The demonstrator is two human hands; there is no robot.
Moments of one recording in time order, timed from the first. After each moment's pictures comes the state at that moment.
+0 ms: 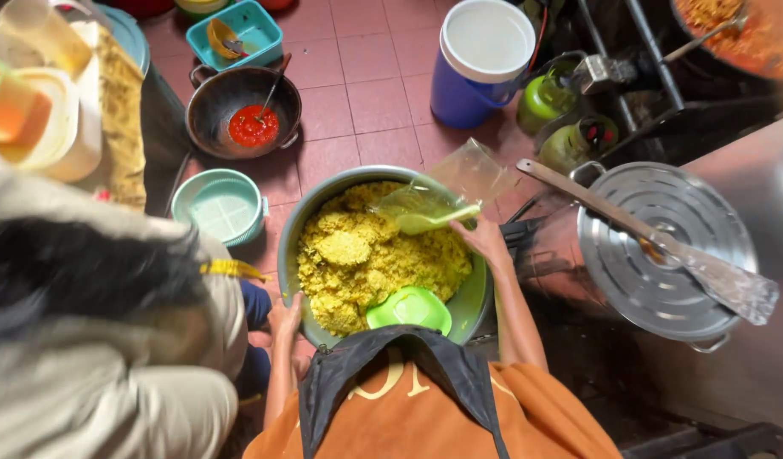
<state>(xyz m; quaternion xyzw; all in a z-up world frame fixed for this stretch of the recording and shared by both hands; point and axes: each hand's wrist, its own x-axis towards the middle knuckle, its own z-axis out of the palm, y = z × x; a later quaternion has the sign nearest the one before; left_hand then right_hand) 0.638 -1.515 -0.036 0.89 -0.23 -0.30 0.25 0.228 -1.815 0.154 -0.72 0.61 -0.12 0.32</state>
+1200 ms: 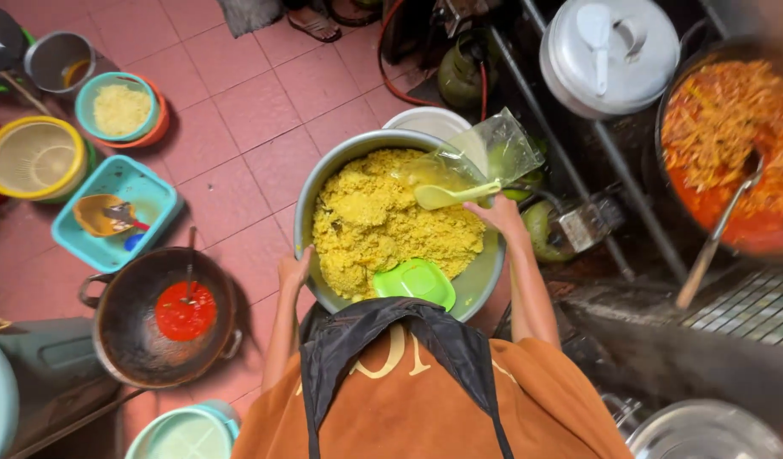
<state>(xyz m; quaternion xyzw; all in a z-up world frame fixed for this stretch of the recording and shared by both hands) 0.720 -2.432 -0.037 0.82 -0.39 -0.38 0.19 0.208 -2.558 0.091 -0.64 0.69 -0.14 0.31</state>
